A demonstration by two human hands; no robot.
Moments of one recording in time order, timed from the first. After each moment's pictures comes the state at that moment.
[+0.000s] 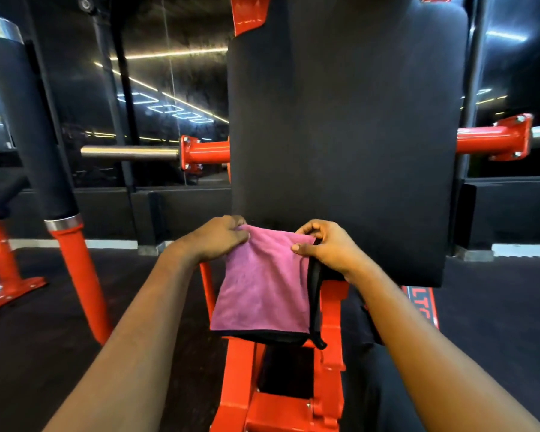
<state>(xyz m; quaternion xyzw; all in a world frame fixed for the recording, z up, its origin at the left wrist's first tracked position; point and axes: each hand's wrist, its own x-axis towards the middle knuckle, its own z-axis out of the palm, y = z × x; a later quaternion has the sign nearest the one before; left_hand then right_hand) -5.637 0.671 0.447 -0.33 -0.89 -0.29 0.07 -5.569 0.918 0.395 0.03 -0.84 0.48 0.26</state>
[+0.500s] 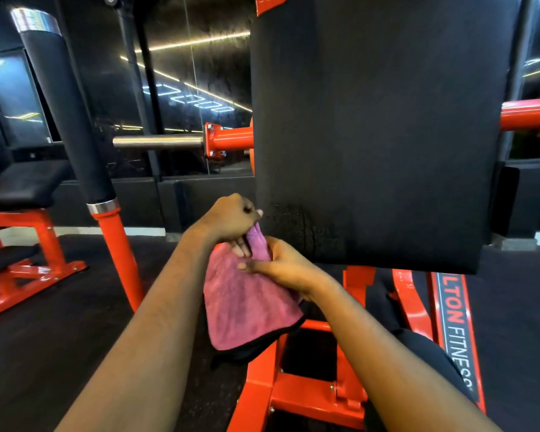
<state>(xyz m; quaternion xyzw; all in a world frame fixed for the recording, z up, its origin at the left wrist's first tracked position) -5.626 0.658 0.453 -0.26 -0.91 -0.30 0.12 -5.578 0.796 0.359 0.15 -0.80 0.57 0.09</state>
